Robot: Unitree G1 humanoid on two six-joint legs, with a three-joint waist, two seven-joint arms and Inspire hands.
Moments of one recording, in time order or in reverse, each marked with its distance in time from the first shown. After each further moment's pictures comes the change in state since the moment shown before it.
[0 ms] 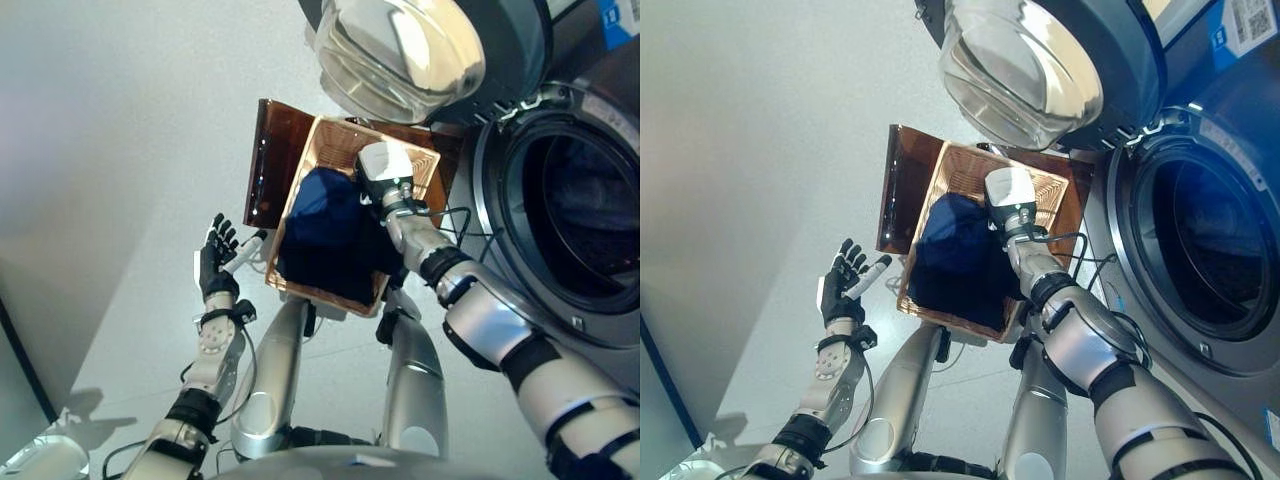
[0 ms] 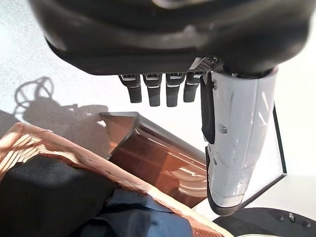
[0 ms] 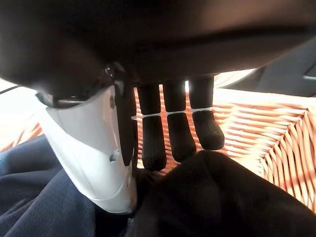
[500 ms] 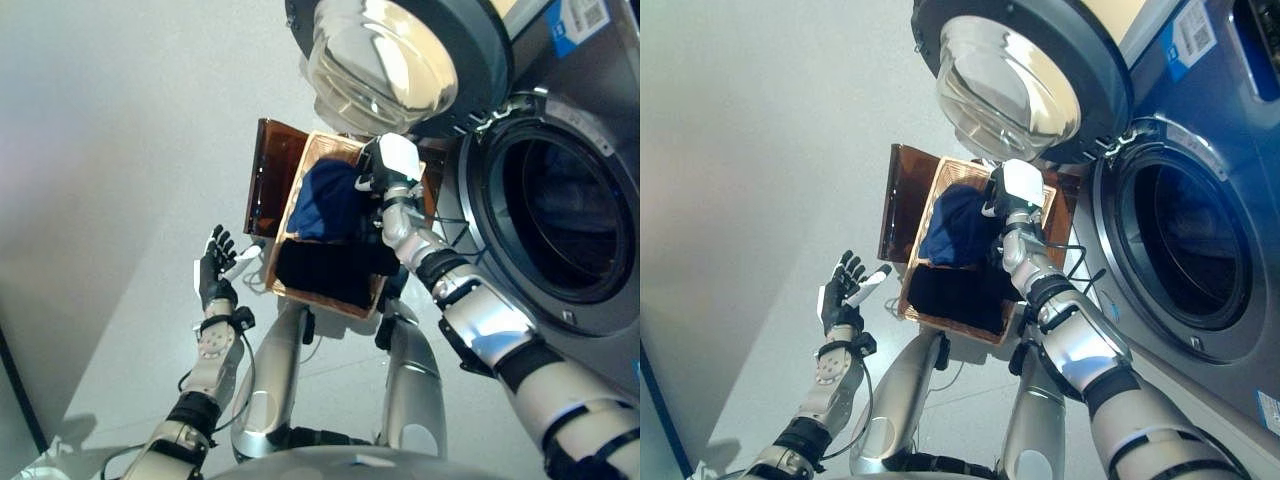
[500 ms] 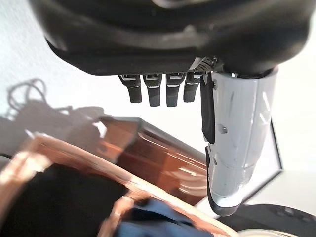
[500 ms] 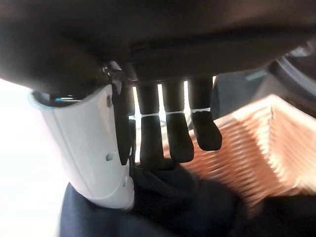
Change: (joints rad) left arm -0.002 -0.003 0.000 0.139 -0.005 0.001 0.006; right arm 0.095 0.037 -0.273 -0.178 0.518 -0.117 -0.042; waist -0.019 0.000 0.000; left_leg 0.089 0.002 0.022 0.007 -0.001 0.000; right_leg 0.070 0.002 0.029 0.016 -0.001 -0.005
